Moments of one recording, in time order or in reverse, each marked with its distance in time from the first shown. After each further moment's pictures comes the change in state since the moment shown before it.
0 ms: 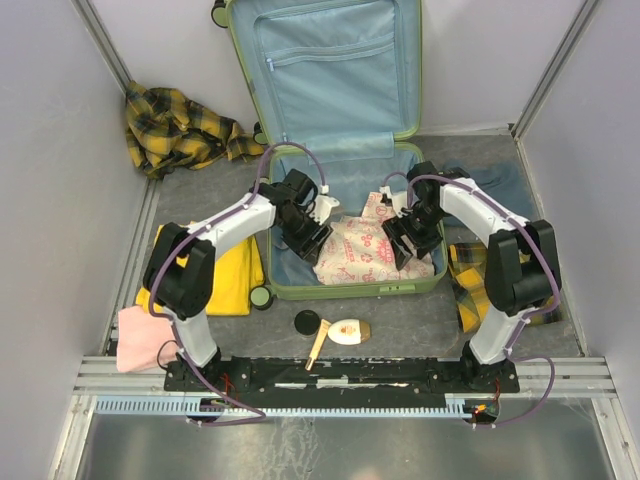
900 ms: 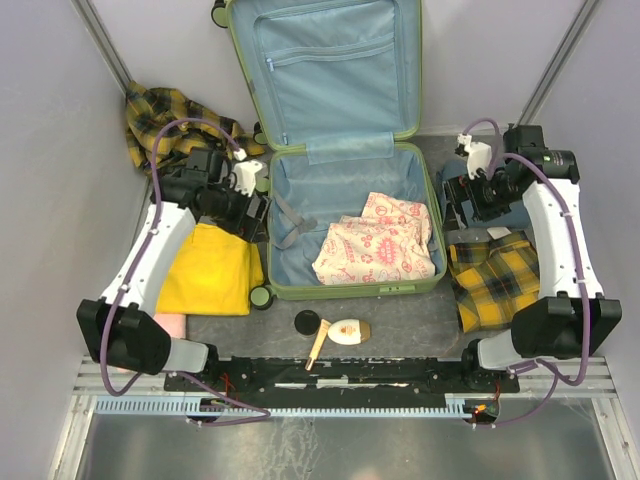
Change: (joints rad) left arm 0.350 -0.424 0.019 -0.249 0.084 0.025; right arm -0.327 -0.316 0.255 -0.224 -0.132 -0.115
